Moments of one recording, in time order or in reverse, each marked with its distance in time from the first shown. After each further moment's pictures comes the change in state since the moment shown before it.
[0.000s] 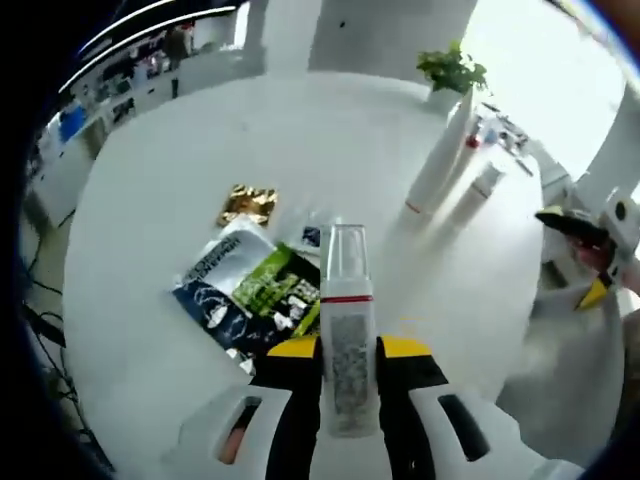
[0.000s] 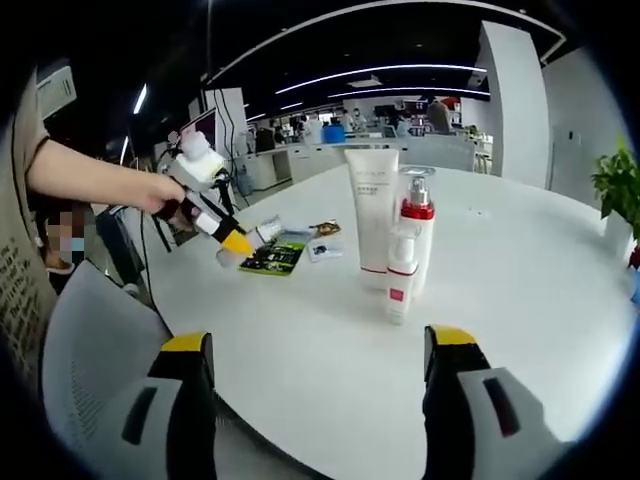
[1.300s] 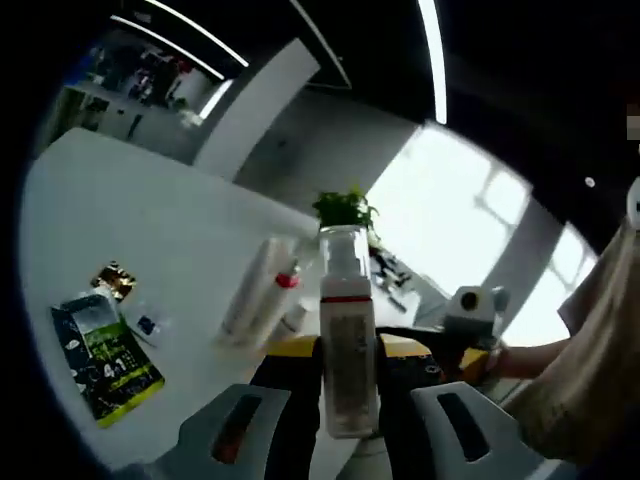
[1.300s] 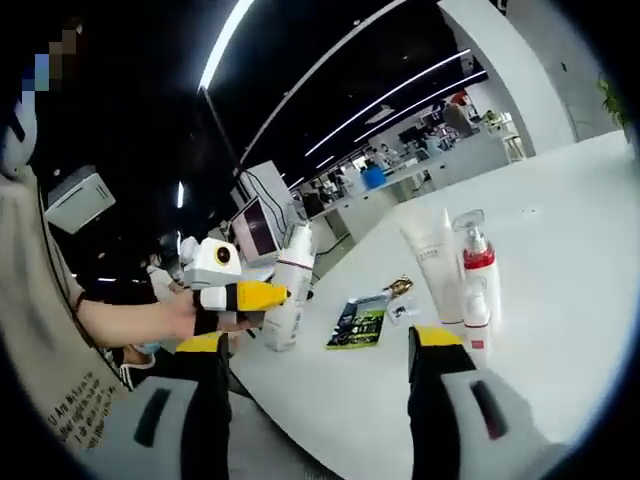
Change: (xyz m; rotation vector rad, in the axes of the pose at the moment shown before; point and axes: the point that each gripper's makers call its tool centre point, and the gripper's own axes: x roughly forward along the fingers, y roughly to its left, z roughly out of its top) left arm -0.066 -0.152 0.069 -0.145 -0.538 -0.511; right arm -0.016 0.050 0.094 0.281 -0.289 0.333
